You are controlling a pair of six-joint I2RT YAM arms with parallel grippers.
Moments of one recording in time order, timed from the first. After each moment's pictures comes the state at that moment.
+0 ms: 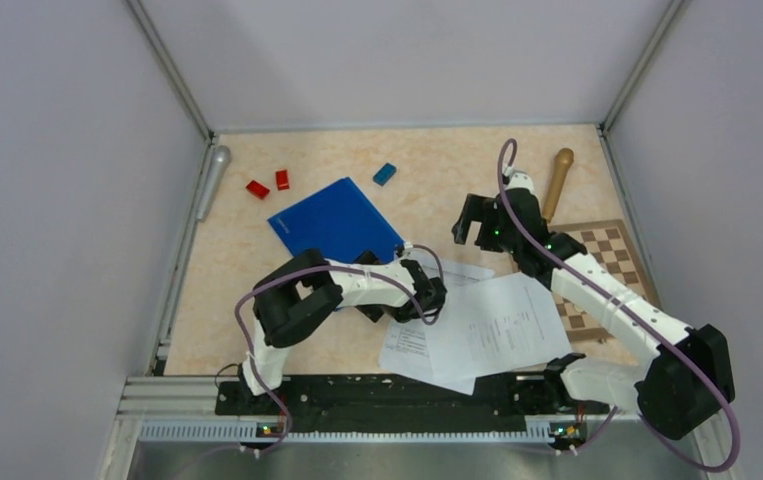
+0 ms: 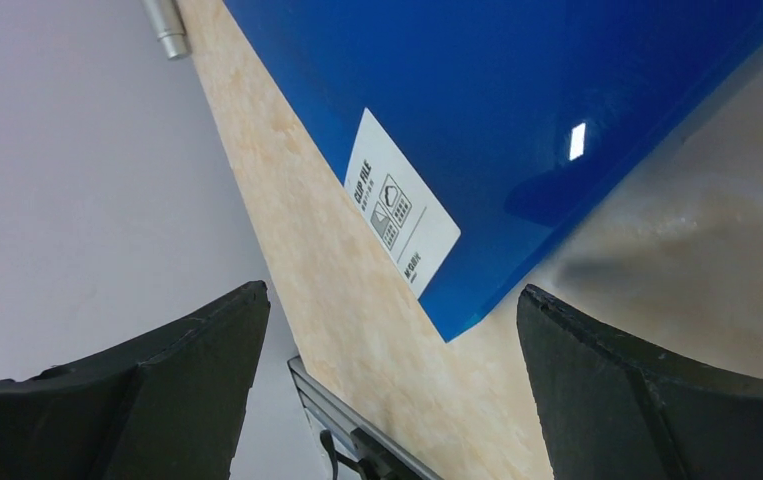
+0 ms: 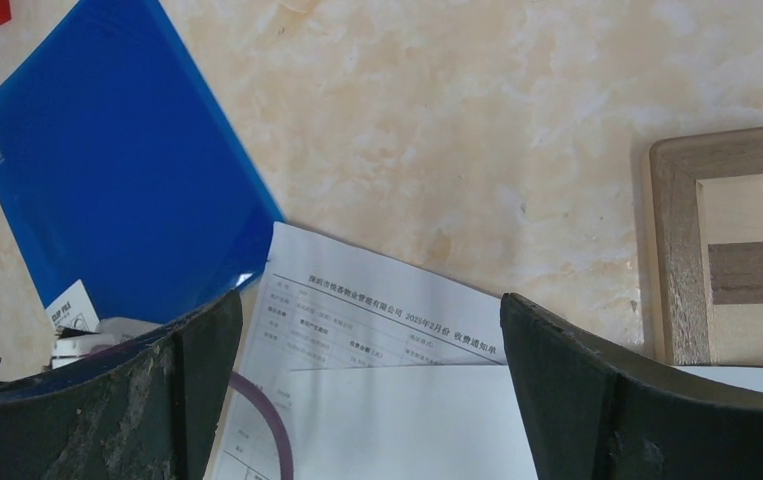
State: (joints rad) left arm -1.11 1.97 1.25 -1.19 -0.91 -0.66; right arm 0.51 1.17 0.86 -0.32 0.16 0.54
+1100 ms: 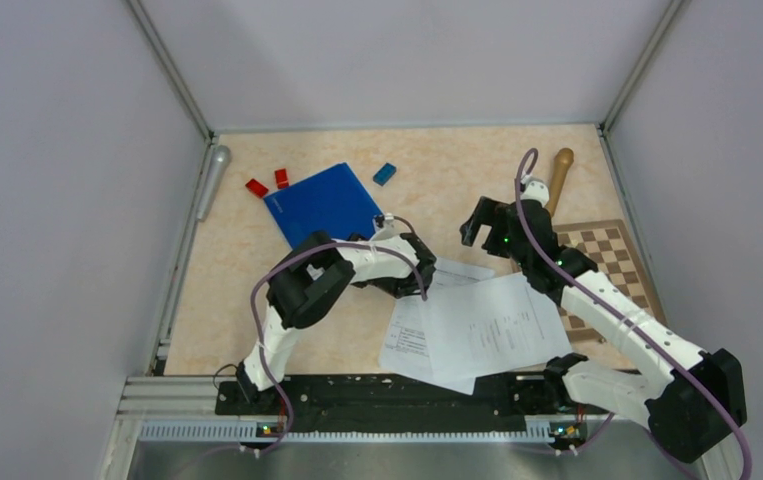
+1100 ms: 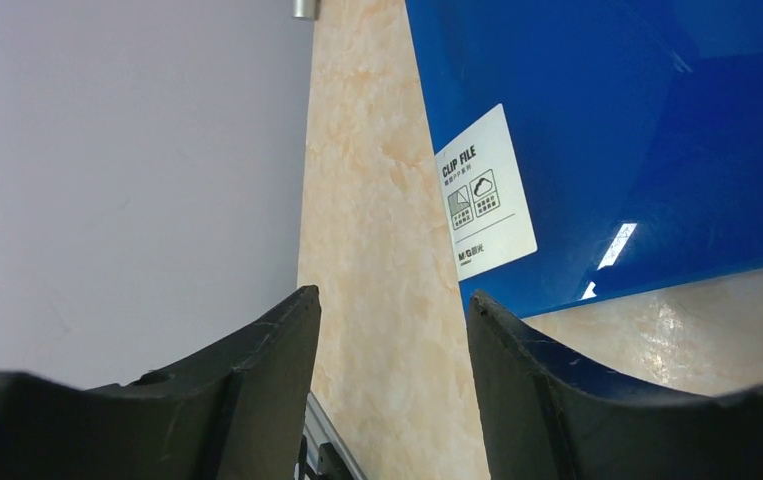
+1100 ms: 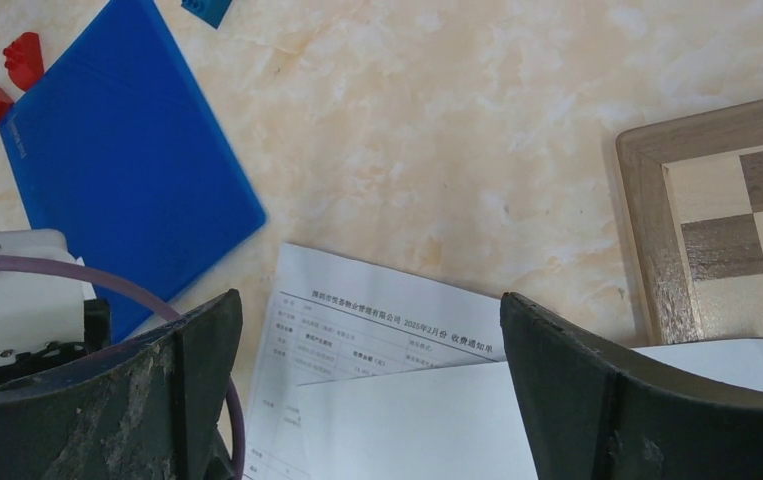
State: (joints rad) left arm -0.97 2.14 1.44 -1.53 -1.15 -1.16; right arm 0.51 1.05 0.77 -0.27 0.23 0.60
